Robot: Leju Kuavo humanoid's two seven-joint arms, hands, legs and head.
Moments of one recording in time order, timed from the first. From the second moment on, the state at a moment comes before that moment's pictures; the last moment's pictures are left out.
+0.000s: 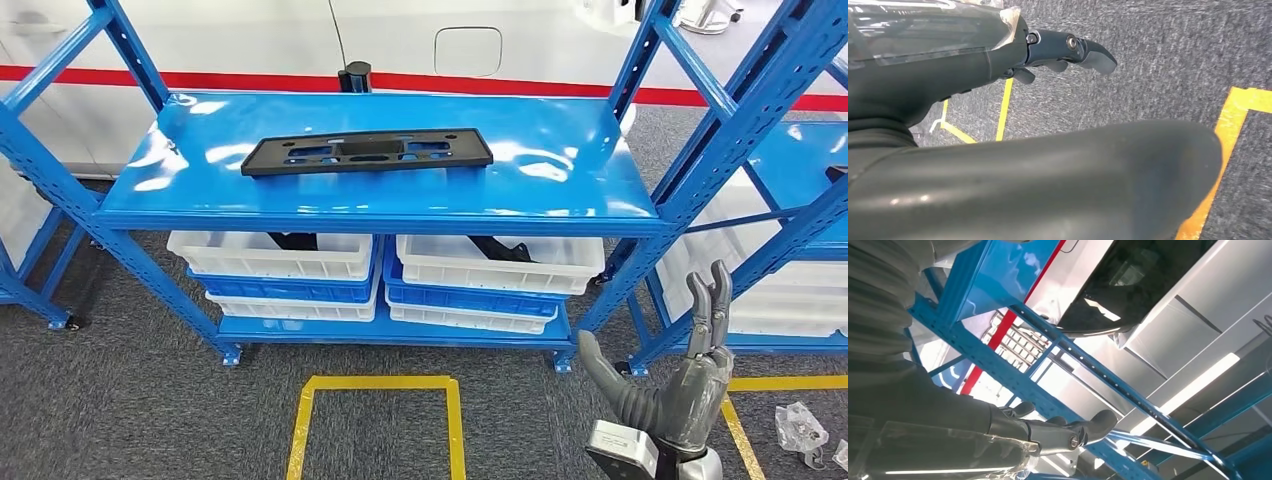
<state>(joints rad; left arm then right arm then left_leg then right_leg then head) -0.09 -0.21 1.25 -0.20 -0.96 0.28 -0.13 0.19 0.08 0.00 -1.90 0.75 -0.54 -0.45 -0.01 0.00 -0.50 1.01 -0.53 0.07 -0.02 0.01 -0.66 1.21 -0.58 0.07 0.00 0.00</state>
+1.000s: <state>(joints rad) -0.09 -0.22 1.25 -0.20 -0.97 0.33 -0.14 0.15 0.08 0.03 -1.82 0.91 -0.51 -0.40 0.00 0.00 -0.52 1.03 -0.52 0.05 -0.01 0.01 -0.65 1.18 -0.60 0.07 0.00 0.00</state>
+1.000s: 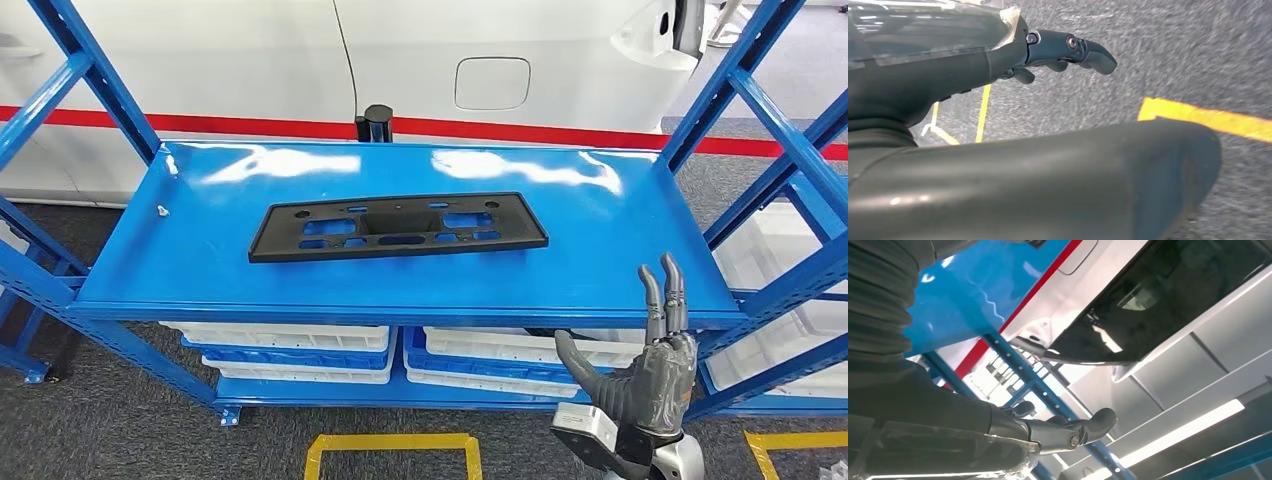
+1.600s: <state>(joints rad) -0.10 -0.23 1.25 -0.20 -0.99 0.37 -0.12 0.04 0.01 0.24 -1.63 1.18 -0.46 -0.29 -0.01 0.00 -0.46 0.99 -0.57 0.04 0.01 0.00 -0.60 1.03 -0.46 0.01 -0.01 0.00</state>
